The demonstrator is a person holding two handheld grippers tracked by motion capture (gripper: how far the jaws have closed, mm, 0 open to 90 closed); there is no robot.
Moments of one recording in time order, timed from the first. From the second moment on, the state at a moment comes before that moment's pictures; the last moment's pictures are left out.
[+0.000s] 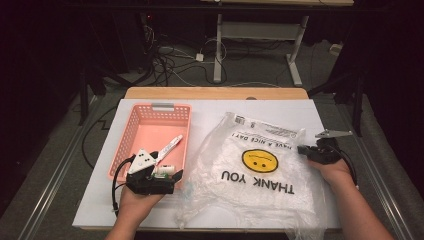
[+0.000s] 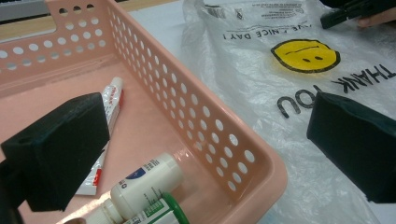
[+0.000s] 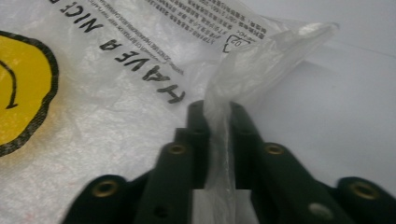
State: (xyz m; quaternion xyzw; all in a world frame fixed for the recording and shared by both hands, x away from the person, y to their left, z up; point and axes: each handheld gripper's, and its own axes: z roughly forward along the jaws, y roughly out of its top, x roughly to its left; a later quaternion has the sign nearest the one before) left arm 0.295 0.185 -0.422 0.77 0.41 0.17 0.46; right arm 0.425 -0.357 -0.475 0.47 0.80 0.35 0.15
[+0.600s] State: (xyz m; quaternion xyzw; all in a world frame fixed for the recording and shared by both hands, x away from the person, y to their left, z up) left arm 0.294 0.188 -0.419 0.76 0.41 0.17 0.47; right arm 0.439 -0.386 -0.455 0.54 0.70 0.41 0.21
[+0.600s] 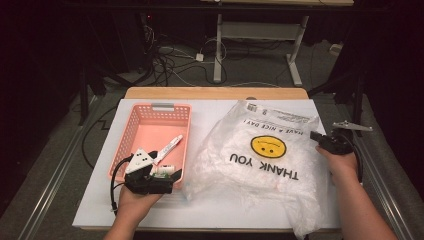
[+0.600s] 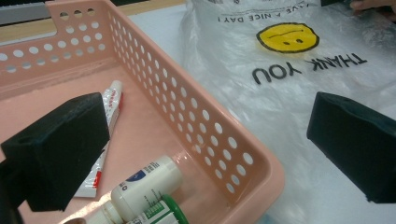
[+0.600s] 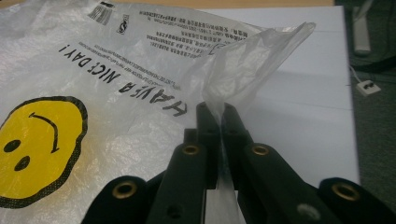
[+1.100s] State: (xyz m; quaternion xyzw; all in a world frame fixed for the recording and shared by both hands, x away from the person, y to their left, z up) left arm 0.297 0.194 -0.421 0.76 0.41 0.17 0.47; right arm 0.399 -0.407 -0.458 0.56 0.70 0.38 0.25
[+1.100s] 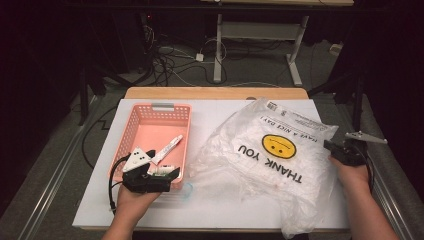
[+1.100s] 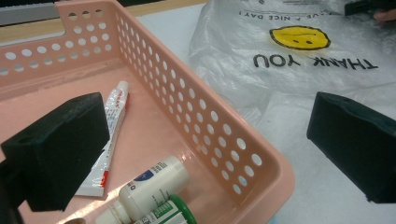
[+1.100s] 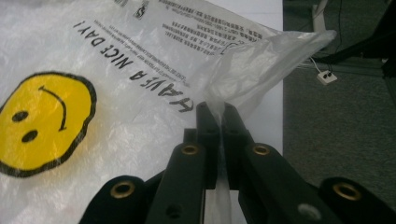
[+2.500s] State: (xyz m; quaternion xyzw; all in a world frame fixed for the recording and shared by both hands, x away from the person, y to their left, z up) left arm 0.301 0.193 -0.422 0.76 0.40 0.16 0.49; right arm 0.298 -0.385 -0.428 0.46 0.72 0.46 0.26
